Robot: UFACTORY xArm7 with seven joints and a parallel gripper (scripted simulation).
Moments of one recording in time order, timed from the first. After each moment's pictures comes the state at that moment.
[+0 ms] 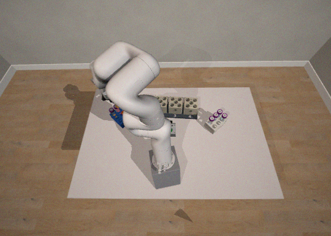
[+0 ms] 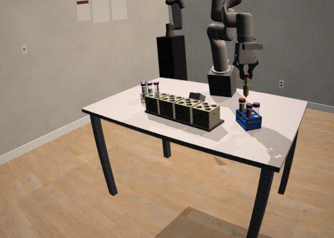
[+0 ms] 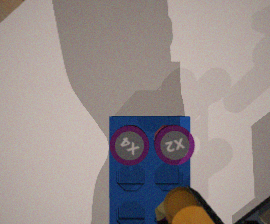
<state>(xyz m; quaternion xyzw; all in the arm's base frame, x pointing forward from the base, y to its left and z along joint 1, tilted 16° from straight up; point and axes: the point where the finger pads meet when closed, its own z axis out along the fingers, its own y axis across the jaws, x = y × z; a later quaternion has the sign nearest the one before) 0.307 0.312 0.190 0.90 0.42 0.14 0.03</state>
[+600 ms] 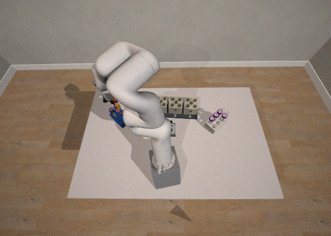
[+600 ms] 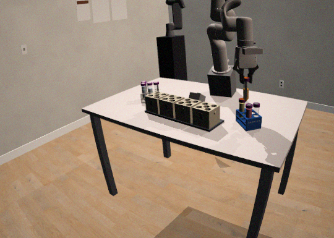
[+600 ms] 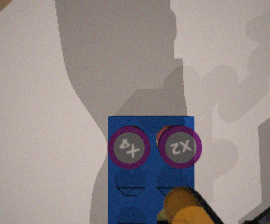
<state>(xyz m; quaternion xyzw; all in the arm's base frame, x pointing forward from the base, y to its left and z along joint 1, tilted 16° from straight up) 0.312 0.313 0.171 0.90 0.42 0.14 0.03</state>
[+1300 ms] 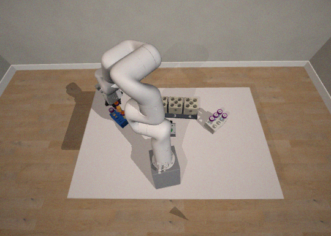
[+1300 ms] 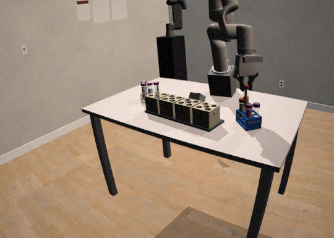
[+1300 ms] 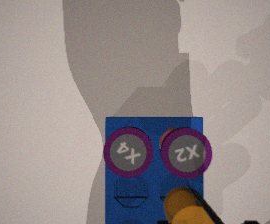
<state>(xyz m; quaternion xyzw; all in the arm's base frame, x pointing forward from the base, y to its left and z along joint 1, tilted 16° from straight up) 0.321 0.315 0.136 0.90 0.42 0.14 0.02</state>
